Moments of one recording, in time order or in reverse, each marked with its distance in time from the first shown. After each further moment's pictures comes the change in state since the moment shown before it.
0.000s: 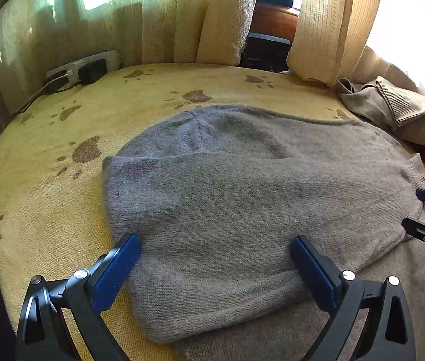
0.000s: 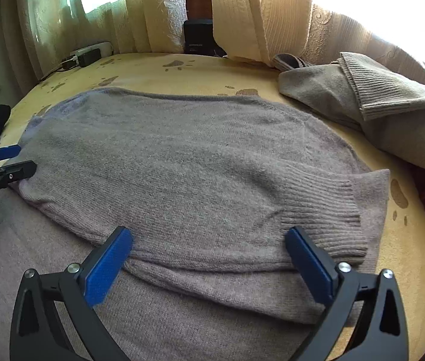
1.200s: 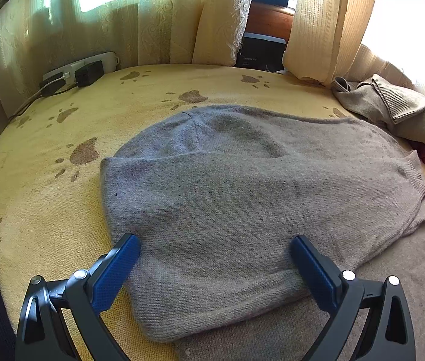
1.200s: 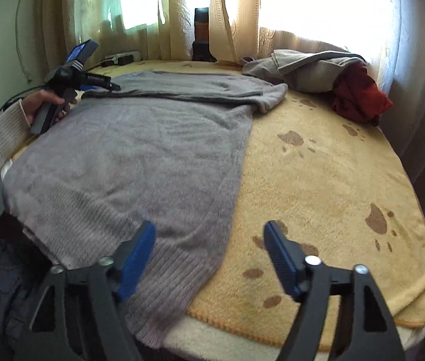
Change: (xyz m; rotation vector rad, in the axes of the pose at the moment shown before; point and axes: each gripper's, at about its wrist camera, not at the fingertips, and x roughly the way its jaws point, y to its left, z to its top) left arm -0.006 -0.001 -0.003 0.004 -0.026 -0.038; right arm -0.187 -0.002 -0.235 -0.005 -0.126 -0.023
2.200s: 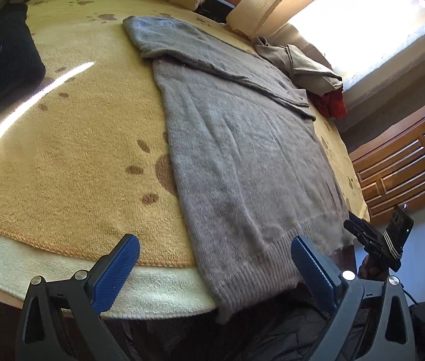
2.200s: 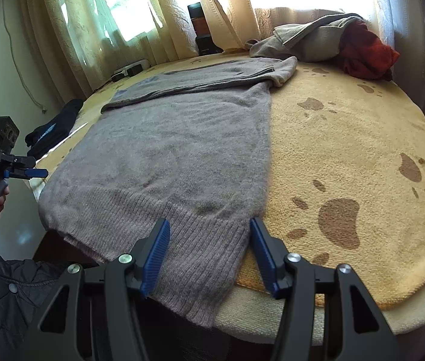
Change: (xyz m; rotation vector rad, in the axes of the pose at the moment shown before) left arm -0.157 0.019 -0.181 -0.158 0.254 -0.446; right arm -0.003 -0.002 -0.015 0.168 0.017 0.177
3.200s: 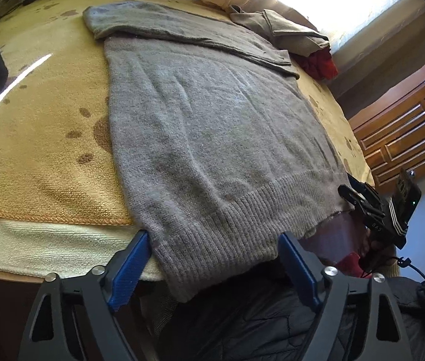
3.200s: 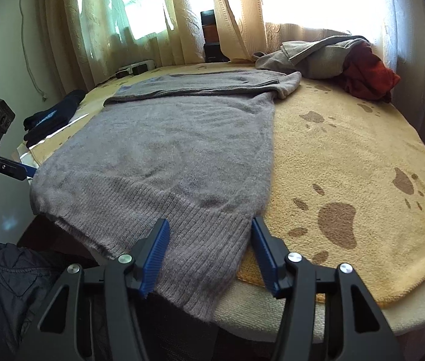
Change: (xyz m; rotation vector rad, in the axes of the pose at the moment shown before) left arm 0.018 -0.042 -0.025 0.070 0.085 0.041; right arm -0.003 0.011 -0.013 -0.092 -0.052 -0.052
